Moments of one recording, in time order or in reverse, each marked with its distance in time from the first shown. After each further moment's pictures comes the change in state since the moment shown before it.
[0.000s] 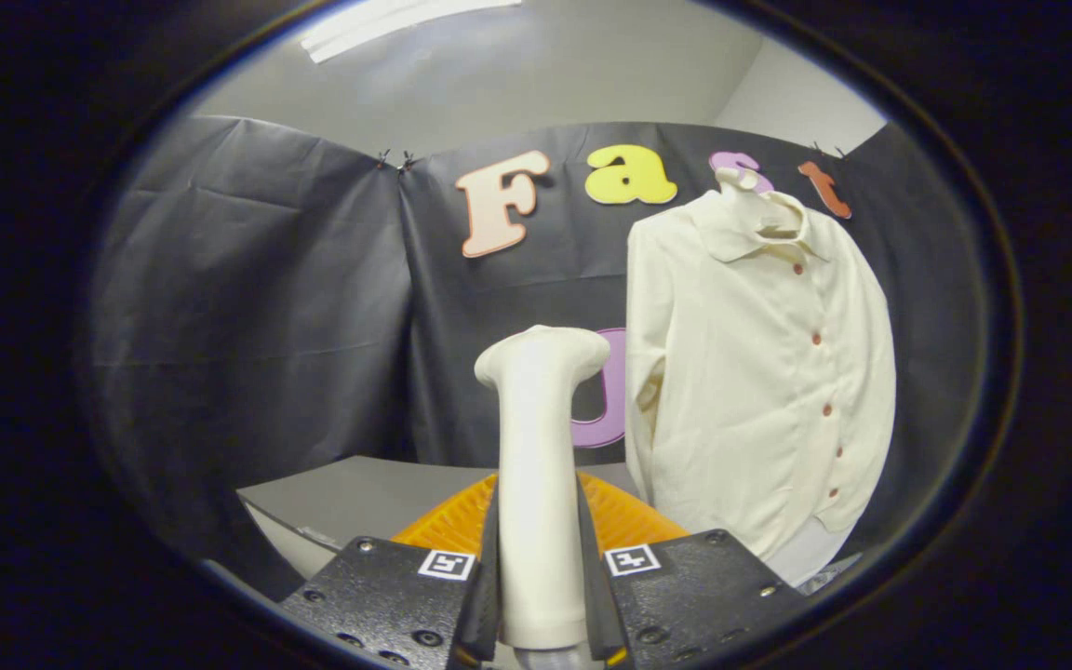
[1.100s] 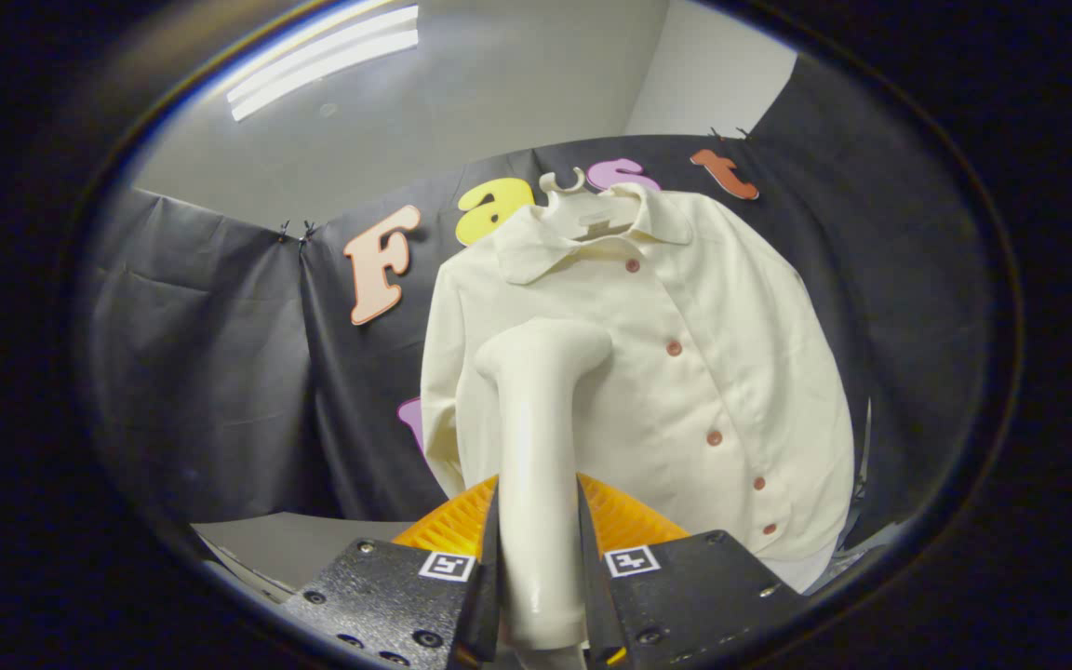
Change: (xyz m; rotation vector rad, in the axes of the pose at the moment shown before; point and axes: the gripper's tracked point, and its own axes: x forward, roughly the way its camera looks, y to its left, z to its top) arm 0.033 -0.170 -0.017 0.188 -0.120 -0.119
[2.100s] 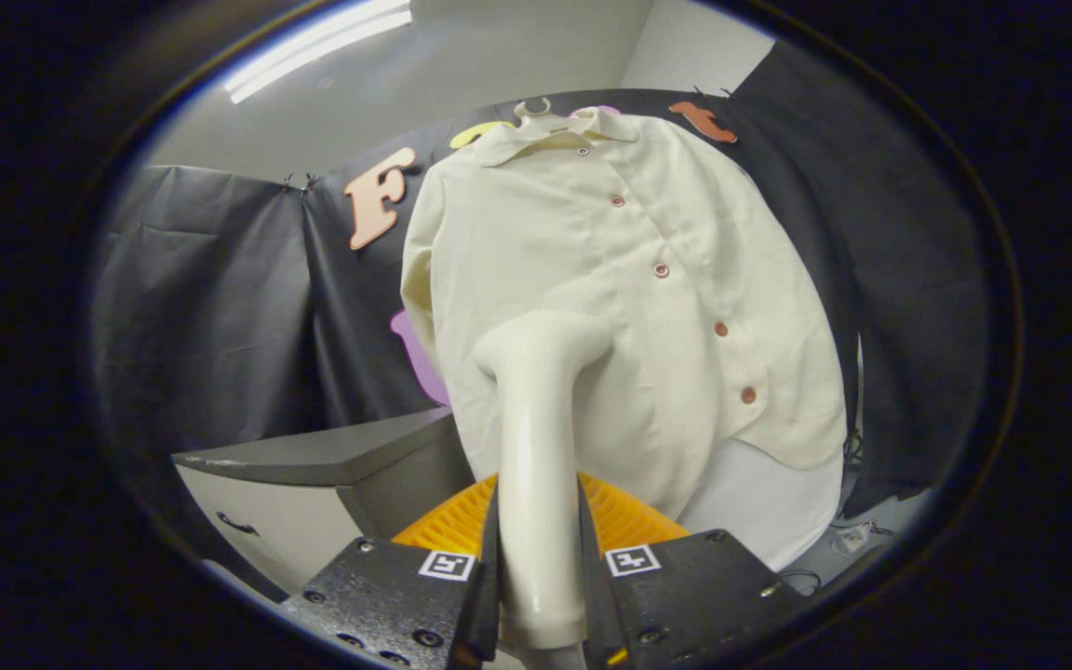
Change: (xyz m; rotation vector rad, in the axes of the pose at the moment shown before) arm -0.067 -0.042 -0.134 -0.033 0.153 -0.009
